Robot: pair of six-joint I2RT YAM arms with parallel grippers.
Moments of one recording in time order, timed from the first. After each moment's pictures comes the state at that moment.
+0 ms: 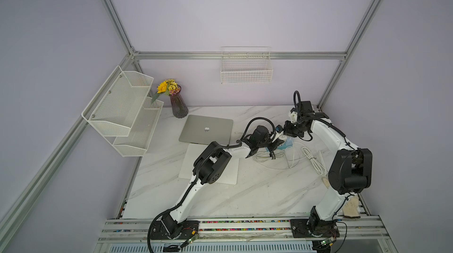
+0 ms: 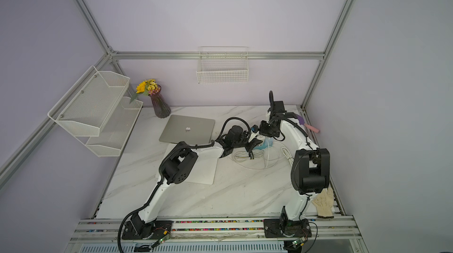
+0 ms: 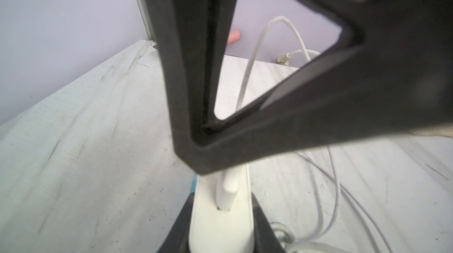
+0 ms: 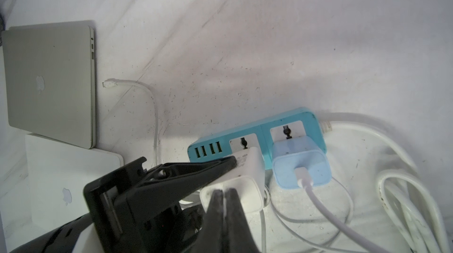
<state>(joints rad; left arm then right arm) -0.81 2.42 1.75 0.28 0.35 0.18 0.06 1.77 1.49 -0.83 -0.24 0.28</state>
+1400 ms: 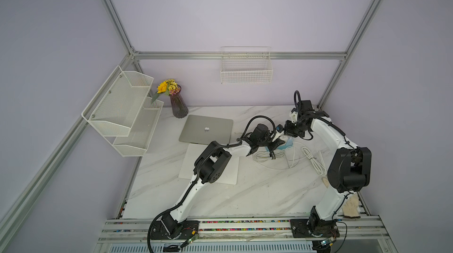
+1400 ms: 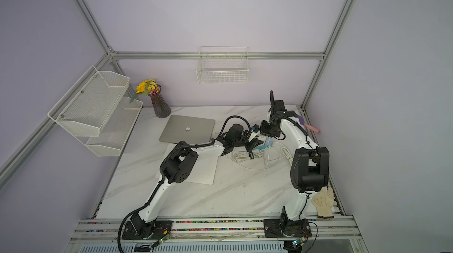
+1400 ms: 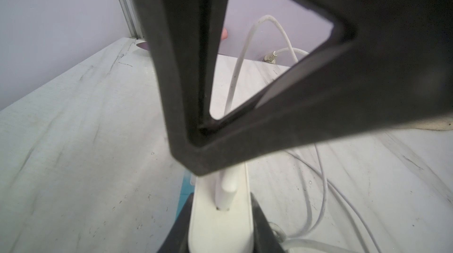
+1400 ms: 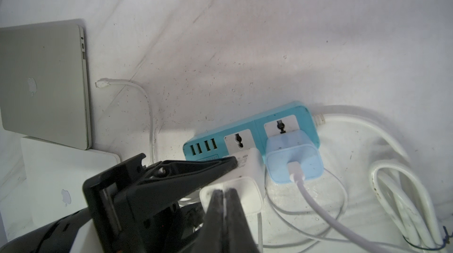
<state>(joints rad) -0.81 2.45 1.81 0.23 0.44 0.19 0.06 1.79 1.53 -0.88 -0.24 0.29</state>
